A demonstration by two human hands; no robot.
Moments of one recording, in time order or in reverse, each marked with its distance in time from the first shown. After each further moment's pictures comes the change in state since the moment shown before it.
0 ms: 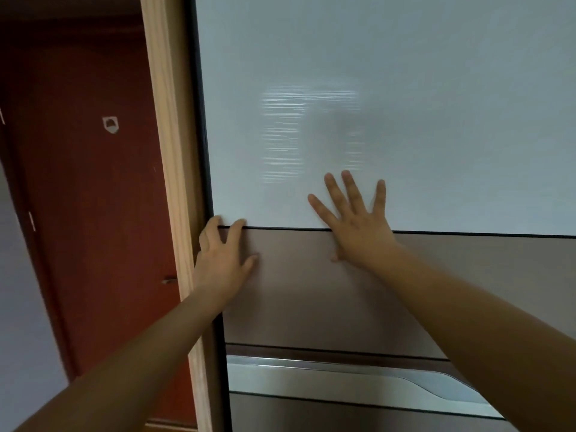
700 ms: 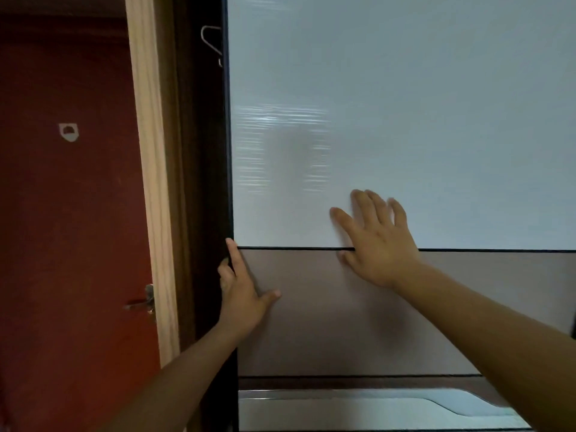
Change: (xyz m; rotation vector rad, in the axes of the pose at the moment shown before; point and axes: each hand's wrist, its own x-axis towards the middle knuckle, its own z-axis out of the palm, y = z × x) left_hand -0.005 0.018 0.067 -0.604 -0.114 -0.110; right_hand -0.019 0.022 -0.009 0.020 0.107 0.128
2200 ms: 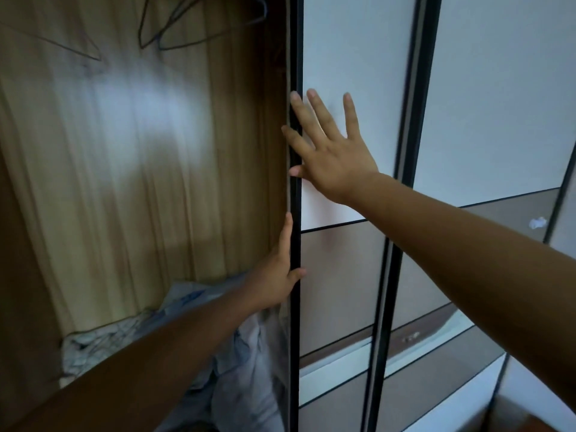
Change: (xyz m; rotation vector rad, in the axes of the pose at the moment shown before) left_hand 0.001 0.218 0.308 -0.196 -0.735 0.524; right_hand -0.027 0.275 0.000 -0.427 0.035 0.056
